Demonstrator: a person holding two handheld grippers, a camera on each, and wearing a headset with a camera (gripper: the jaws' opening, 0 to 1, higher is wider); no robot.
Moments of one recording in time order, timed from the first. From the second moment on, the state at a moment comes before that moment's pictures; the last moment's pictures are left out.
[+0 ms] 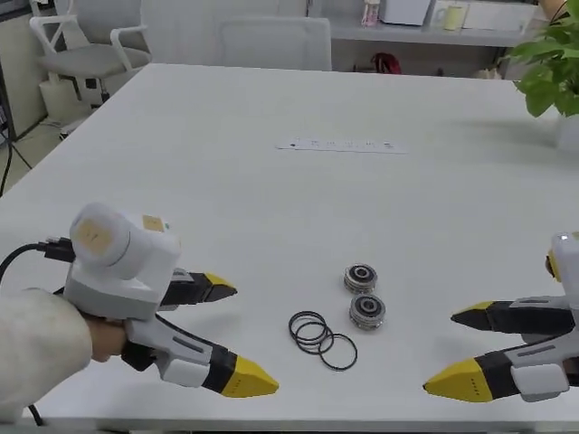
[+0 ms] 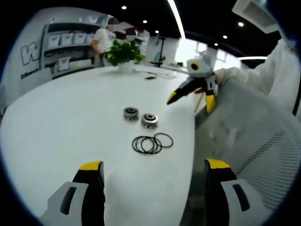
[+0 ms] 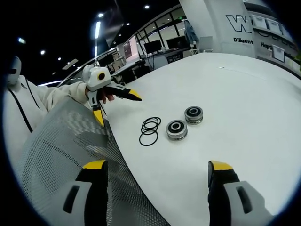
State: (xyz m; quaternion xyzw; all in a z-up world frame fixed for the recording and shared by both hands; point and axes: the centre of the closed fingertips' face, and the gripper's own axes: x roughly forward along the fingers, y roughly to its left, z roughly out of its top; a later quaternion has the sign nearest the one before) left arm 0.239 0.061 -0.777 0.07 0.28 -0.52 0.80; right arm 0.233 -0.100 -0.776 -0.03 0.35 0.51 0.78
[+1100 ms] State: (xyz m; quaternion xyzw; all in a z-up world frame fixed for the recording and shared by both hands) left arm 0.242 0.064 -0.772 0.04 0.27 -0.51 0.82; right arm 0.232 -0.102 -0.779 -0.05 0.36 0.51 0.78
